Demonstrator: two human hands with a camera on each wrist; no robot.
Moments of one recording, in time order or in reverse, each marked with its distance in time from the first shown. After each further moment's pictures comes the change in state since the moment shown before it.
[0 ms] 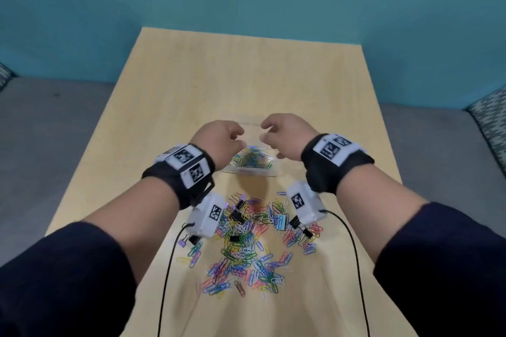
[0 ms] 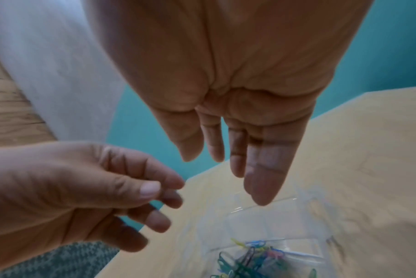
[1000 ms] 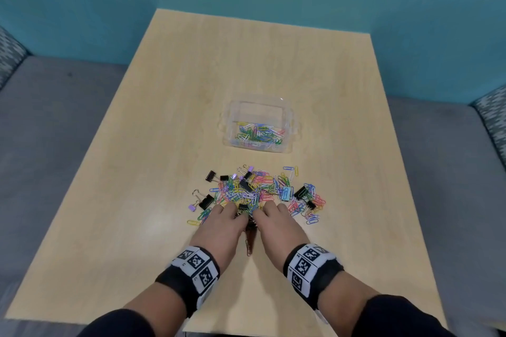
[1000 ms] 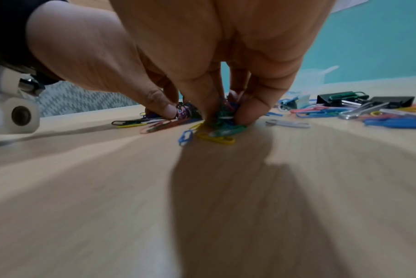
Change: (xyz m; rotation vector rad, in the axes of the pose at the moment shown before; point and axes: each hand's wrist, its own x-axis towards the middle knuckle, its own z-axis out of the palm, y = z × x) left_hand -0.173 -0.079 0.136 0.454 -0.070 0.210; right_hand -0.158 0.059 0.171 -0.519 -0.087 -0.198
